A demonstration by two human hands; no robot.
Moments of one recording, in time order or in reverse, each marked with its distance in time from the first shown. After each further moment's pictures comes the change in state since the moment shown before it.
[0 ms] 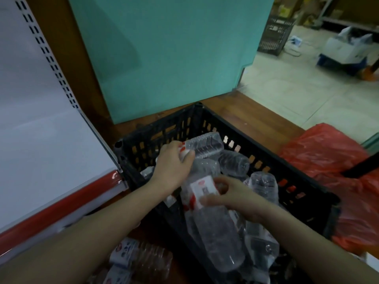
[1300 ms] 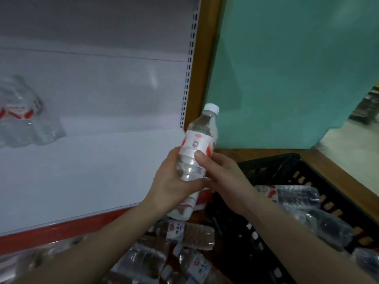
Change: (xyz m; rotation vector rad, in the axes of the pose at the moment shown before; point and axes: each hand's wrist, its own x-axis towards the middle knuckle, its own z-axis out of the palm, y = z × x) left_hand -0.095 -0.104 -0.189 -0.406 0.381 0.033; right_hand 0.029 -0.173 0.208 0.312 -0.212 -0.414
